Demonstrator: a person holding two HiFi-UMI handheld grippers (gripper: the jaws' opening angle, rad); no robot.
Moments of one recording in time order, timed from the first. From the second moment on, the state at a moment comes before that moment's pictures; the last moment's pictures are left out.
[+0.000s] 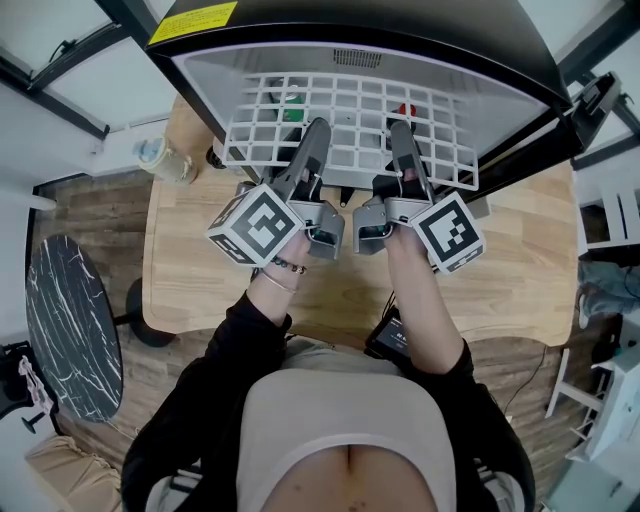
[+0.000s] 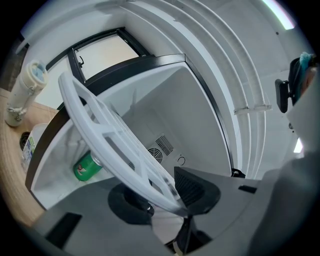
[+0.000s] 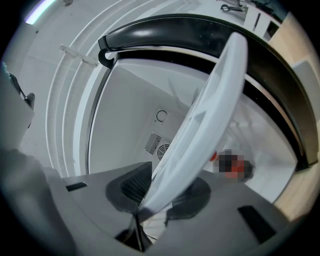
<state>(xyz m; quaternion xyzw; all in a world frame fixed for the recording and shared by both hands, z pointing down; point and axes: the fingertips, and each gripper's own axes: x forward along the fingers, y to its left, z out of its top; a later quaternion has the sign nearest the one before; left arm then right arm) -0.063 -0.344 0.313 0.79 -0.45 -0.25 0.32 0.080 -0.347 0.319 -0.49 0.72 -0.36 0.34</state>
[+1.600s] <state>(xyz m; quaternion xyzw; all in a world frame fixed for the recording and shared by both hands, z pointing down) -0.063 -0.329 0.313 0.78 -0.47 -0.23 0.34 0.083 -0.334 0.322 -0.46 0.67 -0.45 0.36</state>
